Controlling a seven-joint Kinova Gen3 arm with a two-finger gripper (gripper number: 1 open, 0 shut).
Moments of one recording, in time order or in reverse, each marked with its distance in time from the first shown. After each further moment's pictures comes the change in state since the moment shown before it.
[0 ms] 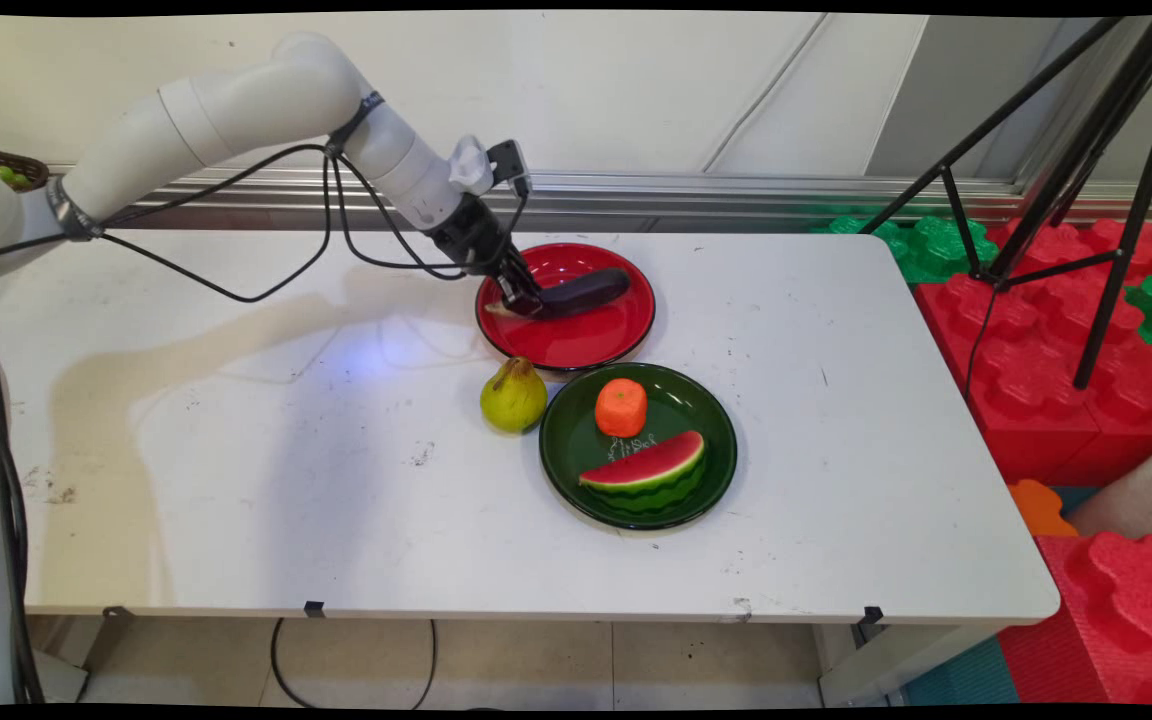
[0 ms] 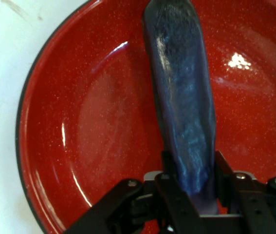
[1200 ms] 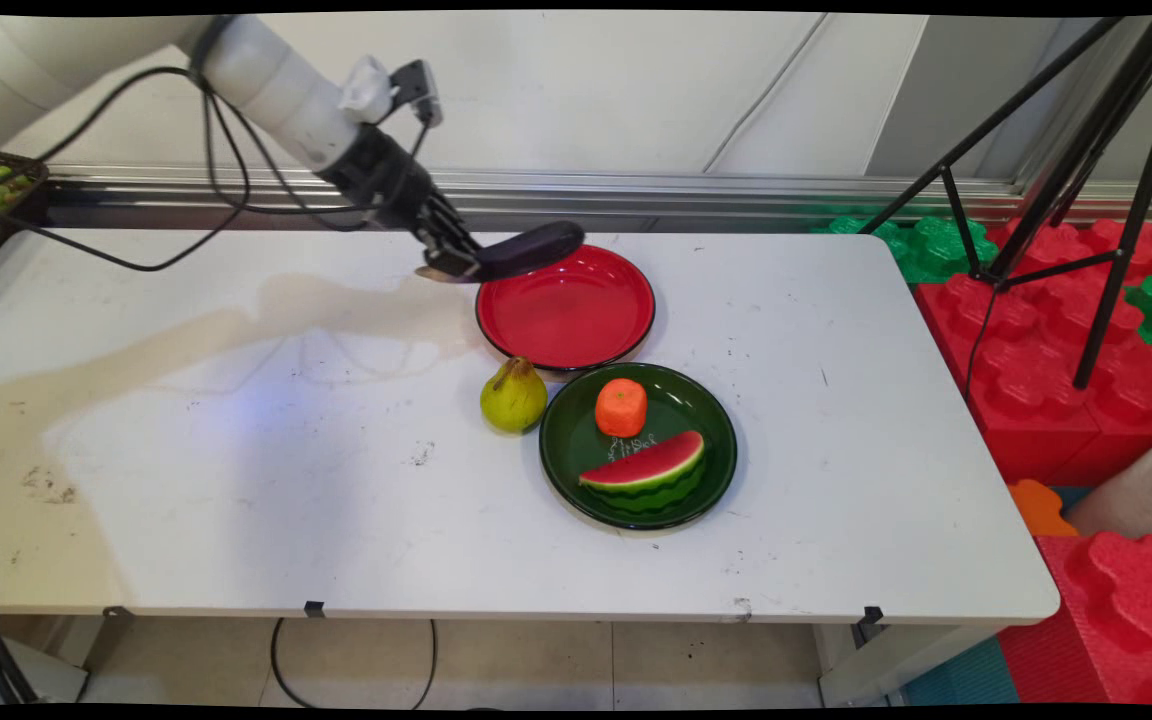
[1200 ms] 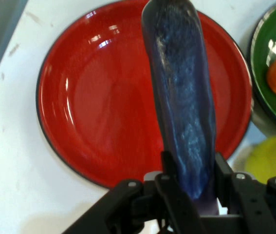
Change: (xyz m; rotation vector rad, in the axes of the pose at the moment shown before) arm -0.018 0.032 -0.130 0.006 0.045 -0.013
